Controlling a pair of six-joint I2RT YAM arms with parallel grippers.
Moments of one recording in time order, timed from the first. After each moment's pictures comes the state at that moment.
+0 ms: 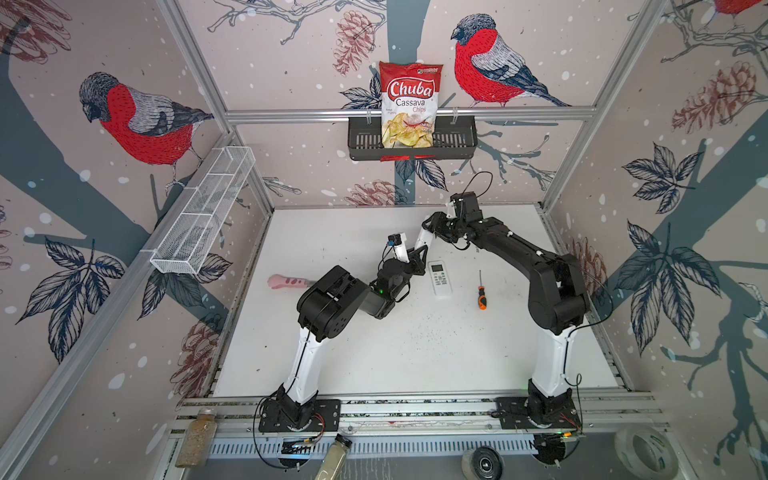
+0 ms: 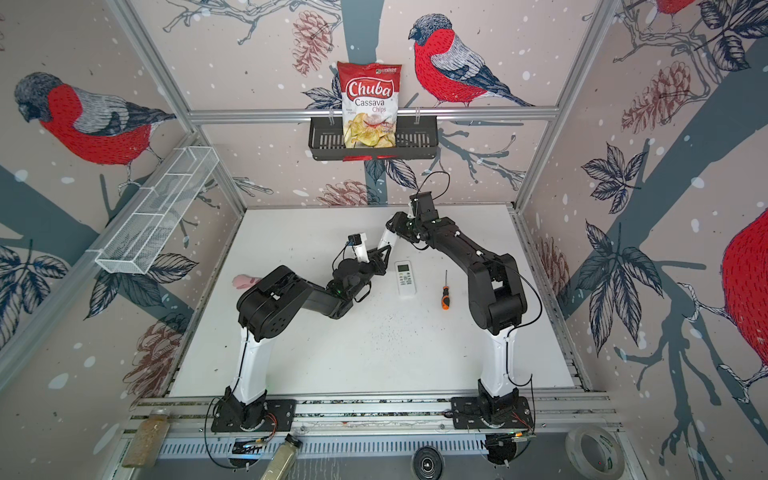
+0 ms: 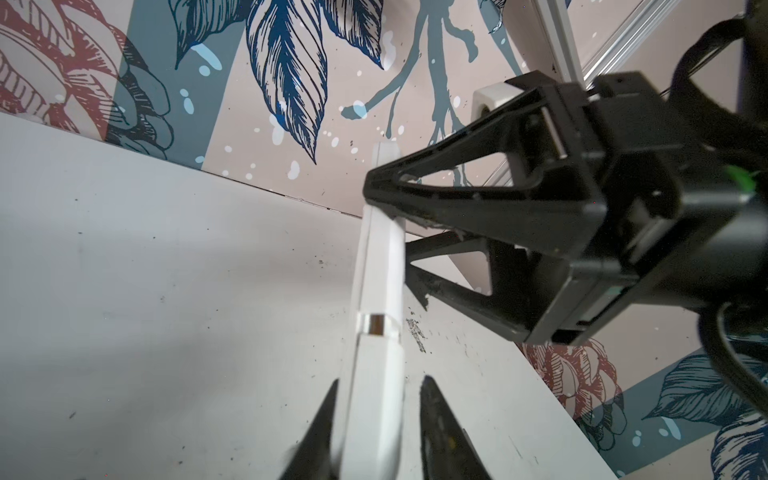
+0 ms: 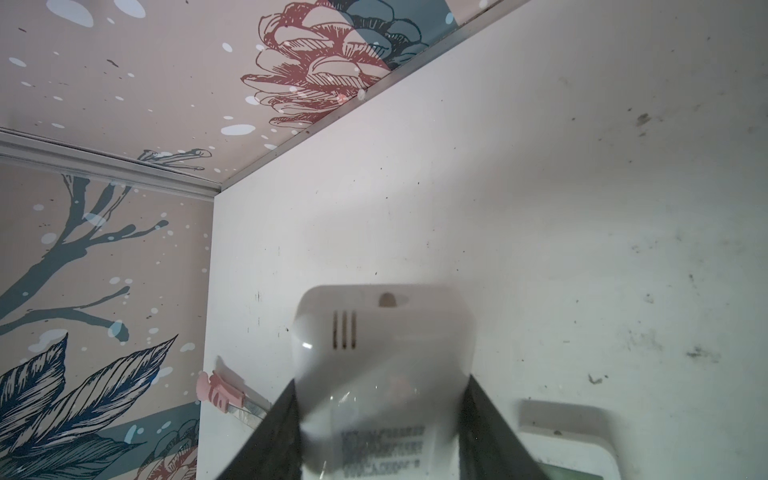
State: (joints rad) left arm -0.68 2.14 0.98 1.16 -0.04 -0.62; right arm 0.43 2.01 1.62 -0.29 -0.30 0.70
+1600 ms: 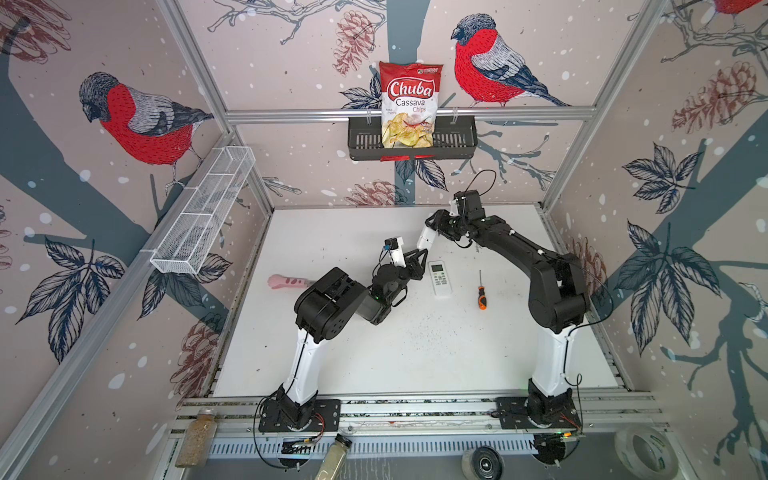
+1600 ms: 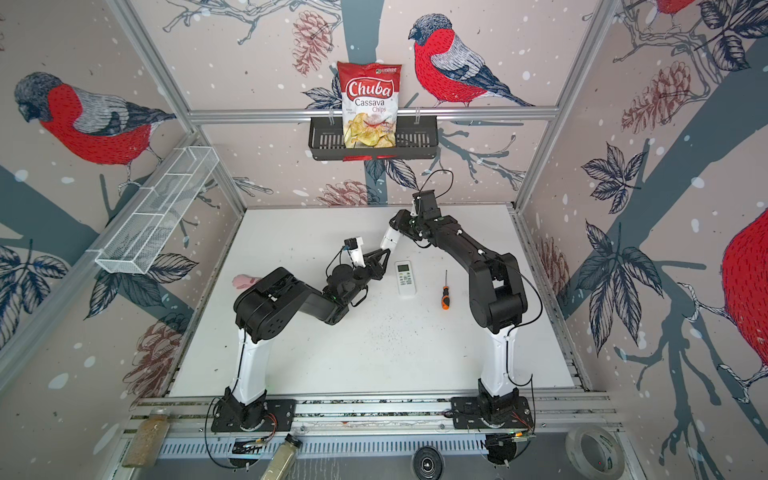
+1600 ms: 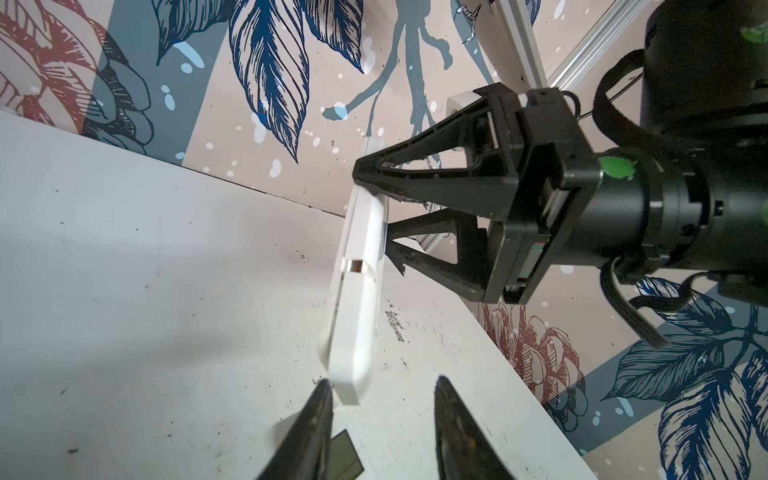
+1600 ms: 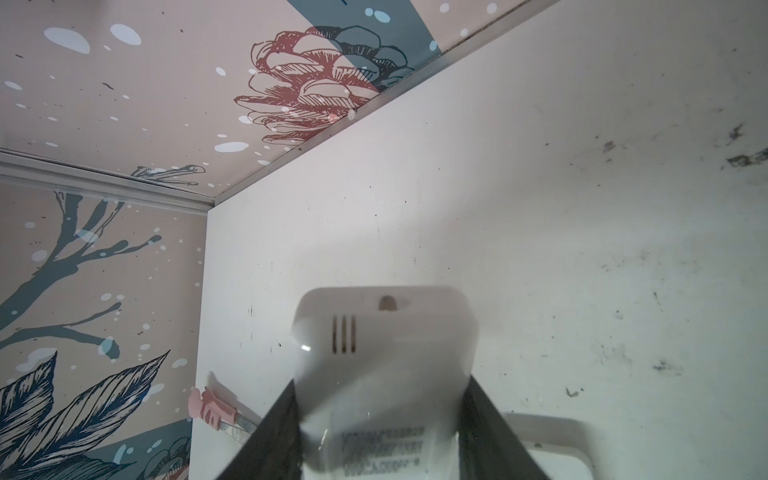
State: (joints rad) left arm -0.68 2.12 0.89 1.28 0.00 -0.65; right arm 0.41 2.02 1.63 -0.30 -0.29 0.69
